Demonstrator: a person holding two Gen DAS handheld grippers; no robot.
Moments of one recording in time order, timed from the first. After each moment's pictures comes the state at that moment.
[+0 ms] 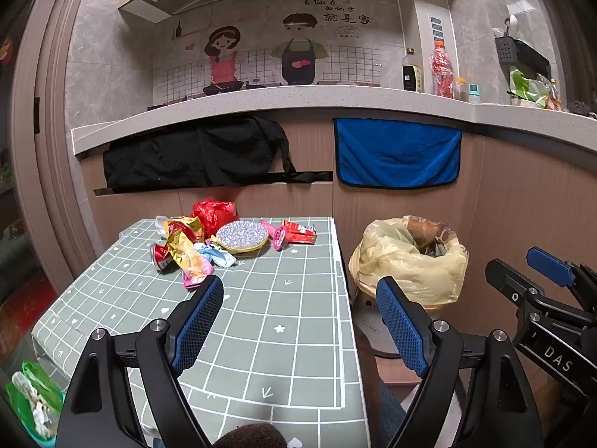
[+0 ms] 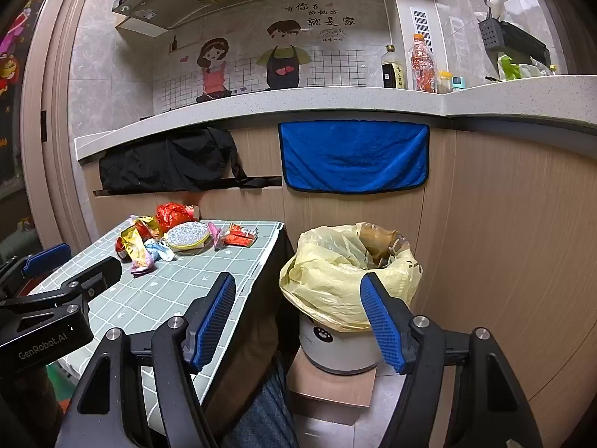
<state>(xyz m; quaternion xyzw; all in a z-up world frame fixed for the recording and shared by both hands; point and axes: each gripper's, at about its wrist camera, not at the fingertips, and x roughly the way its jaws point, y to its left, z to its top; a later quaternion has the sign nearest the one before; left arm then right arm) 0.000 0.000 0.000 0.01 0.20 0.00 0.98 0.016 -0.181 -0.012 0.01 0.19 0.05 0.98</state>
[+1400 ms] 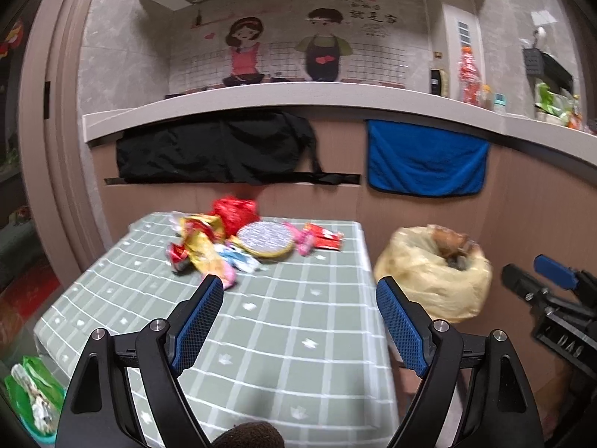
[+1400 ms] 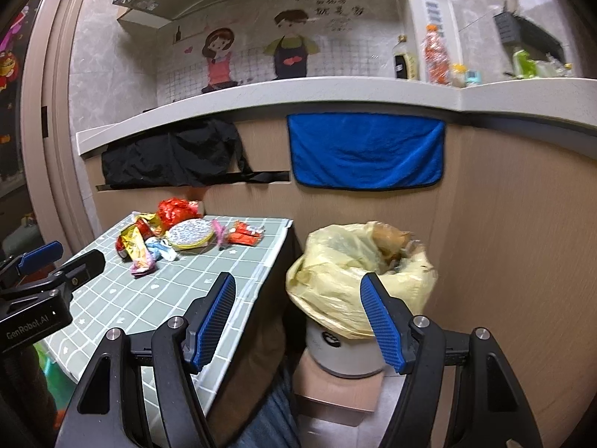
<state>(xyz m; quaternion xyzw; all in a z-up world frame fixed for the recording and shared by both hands) 0.035 0.042 0.004 -0.01 0.21 0.03 0.98 0.061 -0.173 -0.005 0.01 0.22 0.08 0.97</state>
